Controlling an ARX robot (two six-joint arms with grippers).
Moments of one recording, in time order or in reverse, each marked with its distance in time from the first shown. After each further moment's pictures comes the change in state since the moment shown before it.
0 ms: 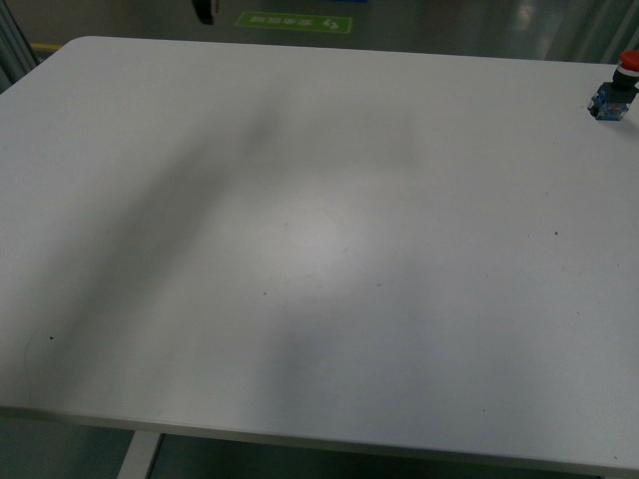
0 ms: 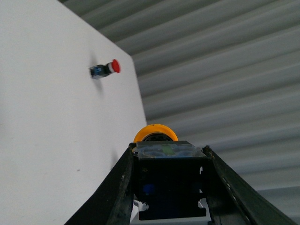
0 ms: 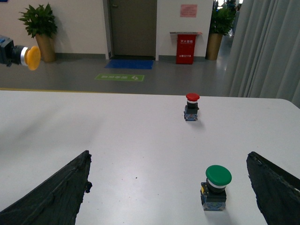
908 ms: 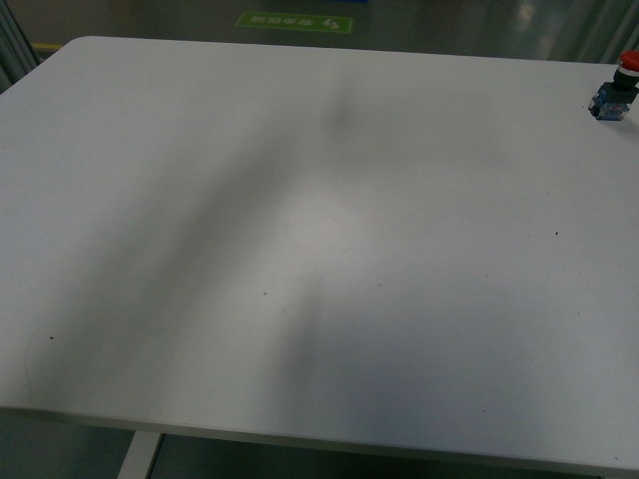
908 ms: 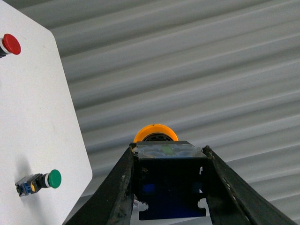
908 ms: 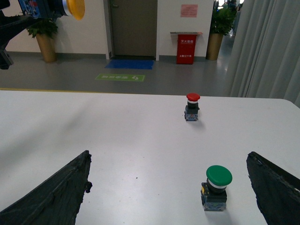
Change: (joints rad) left arm -0.143 0.151 0.245 0.204 0.023 -0.345; right arm 0.000 0.000 0.000 0.000 0.000 0.000
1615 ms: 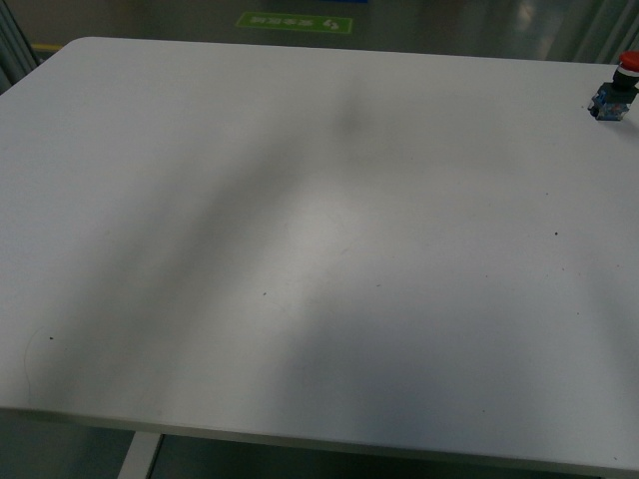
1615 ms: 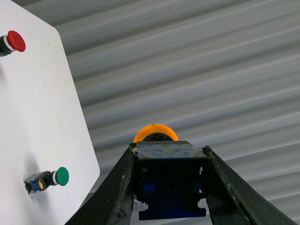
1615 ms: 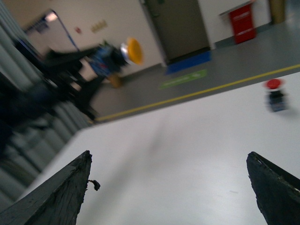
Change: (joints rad) left arm -0.005 0.000 0.000 -0.029 0.001 0.055; right arm 0.226 0.488 0.137 0.423 -0.018 0.540
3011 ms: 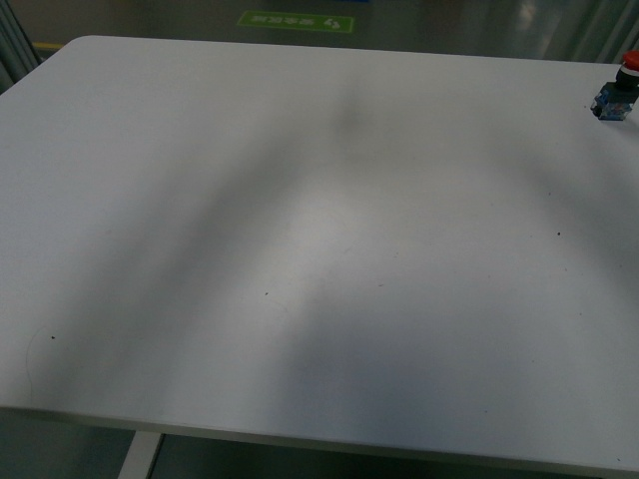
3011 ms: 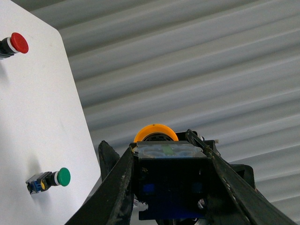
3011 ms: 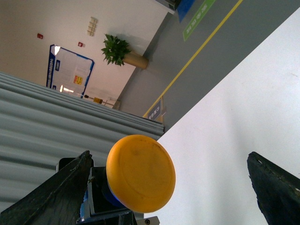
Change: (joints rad) left arm 0.000 0.000 0.000 0.000 0.000 0.000; right arm -0.045 1.023 0.700 0.129 -0.112 0.568
